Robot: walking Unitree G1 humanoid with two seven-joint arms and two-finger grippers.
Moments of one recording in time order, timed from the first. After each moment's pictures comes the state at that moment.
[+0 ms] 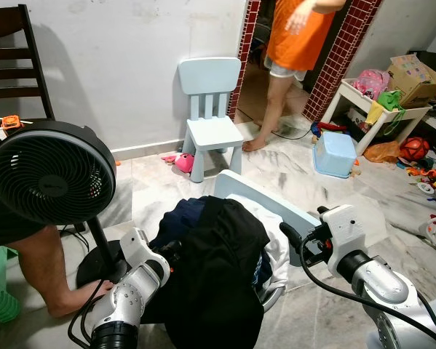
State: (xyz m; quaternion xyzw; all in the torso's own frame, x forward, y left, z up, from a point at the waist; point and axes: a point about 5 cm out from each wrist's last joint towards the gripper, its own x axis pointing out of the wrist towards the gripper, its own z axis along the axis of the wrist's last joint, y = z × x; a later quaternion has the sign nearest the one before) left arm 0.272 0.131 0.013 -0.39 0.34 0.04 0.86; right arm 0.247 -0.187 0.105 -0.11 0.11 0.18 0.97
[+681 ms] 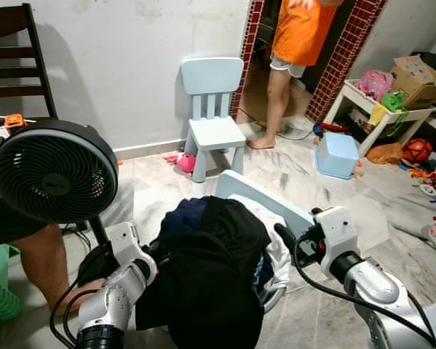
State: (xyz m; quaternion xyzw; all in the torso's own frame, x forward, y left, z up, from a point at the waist) left arm 0.270 0.156 0.017 -0.28 0.32 0.03 0.90; right arm 0.248 -0.179 0.099 -0.10 0.11 0.18 0.97
